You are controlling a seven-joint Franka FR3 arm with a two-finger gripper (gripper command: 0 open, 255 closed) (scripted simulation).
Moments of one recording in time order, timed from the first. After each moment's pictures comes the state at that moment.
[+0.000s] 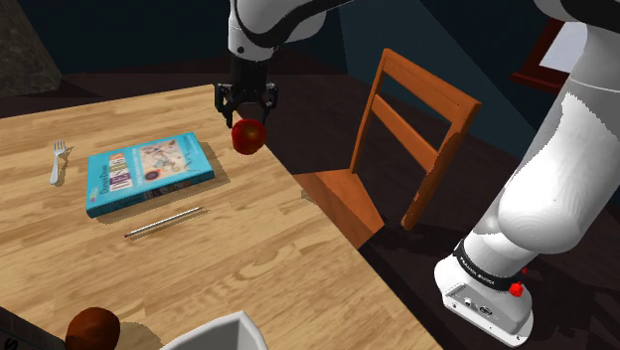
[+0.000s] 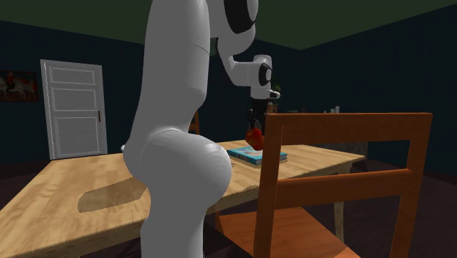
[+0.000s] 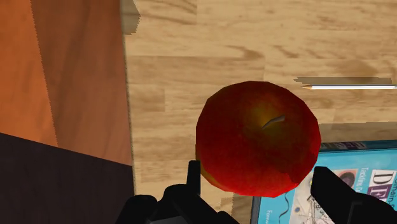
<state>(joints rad) 0.05 0.11 0.37 -1.87 0.06 2.12 0.58</state>
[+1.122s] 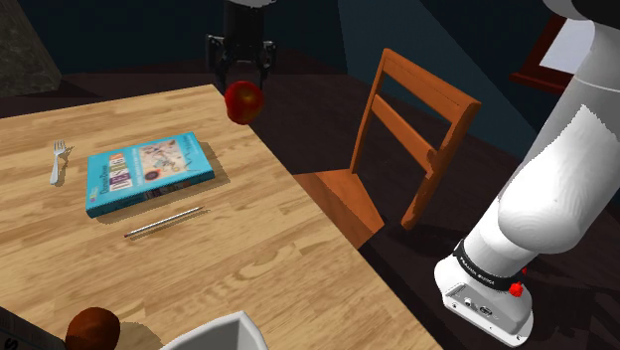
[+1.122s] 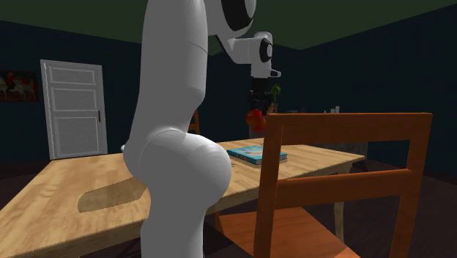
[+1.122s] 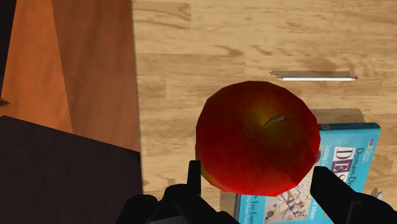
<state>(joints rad) 0.05 0.09 0.37 -1.66 0.06 1.90 0.59</state>
